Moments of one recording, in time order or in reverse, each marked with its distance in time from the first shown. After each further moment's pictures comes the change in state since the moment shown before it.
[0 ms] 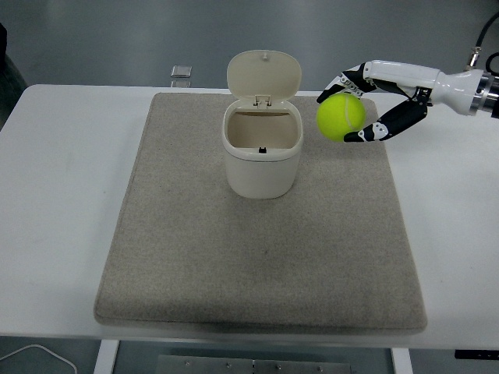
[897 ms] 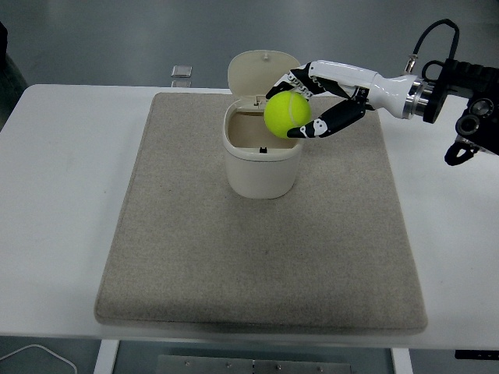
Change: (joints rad) left arm 0.000 0.000 0.000 0.000 0.000 0.000 0.000; right arm -0.004 0.170 0.002 -0.011 0.131 -0.108 -0.186
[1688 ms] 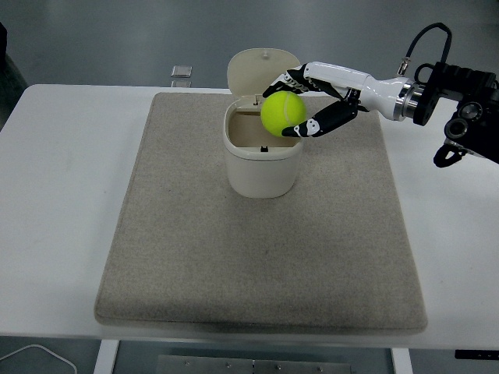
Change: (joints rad) left arm 0.000 0.000 0.000 0.000 0.000 0.000 0.000; right arm -0.003 0.023 -0.001 0.003 0.014 -0.029 -0.066
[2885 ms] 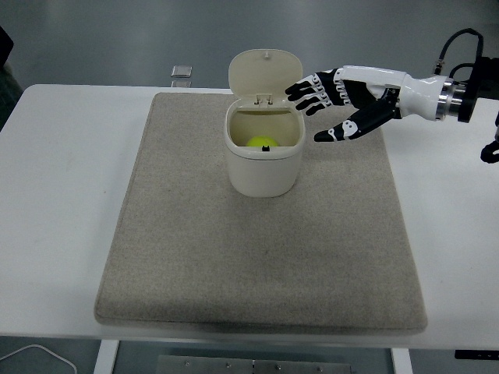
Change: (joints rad) left arm 0.000 0.000 0.000 0.000 0.000 0.000 0.000; right arm -0.011 -0.142 0.025 -0.010 0.246 0.306 0.001
